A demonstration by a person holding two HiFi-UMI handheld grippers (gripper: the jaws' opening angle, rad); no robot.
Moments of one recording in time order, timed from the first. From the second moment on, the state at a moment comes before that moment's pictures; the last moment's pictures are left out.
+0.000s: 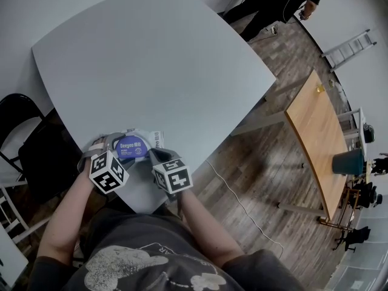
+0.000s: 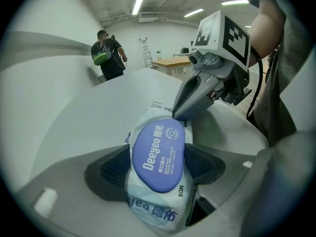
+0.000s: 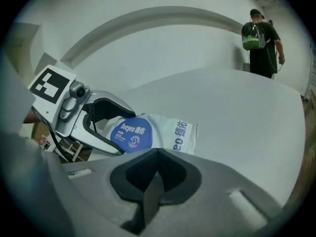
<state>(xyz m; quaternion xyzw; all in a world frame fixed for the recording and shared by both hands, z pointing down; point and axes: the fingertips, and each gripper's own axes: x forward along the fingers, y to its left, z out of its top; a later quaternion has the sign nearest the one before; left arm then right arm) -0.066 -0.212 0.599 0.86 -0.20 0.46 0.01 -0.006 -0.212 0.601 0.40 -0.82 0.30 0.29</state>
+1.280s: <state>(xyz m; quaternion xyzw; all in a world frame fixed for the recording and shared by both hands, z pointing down) -0.060 -0.213 0.591 0.89 -0.11 0.43 0.11 -0.007 -0.210 0.600 0.39 -0.82 0.30 0.28</state>
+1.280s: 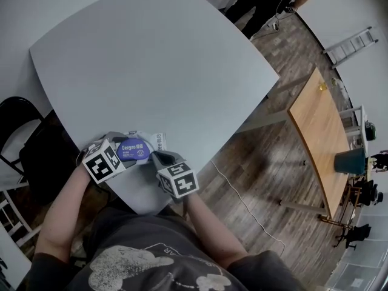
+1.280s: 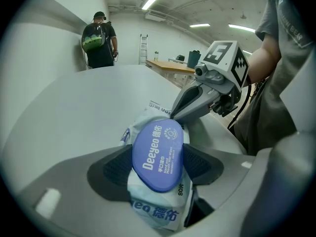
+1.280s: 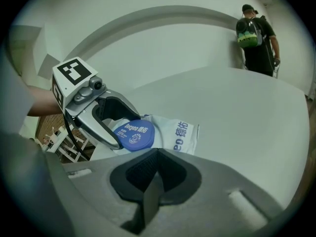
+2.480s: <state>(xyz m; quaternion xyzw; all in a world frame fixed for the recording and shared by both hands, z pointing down) -0.066 -0.215 0.583 0.89 -0.08 0.44 0.13 -0.007 -0.209 0.599 0.37 -0.83 0.30 0.28</state>
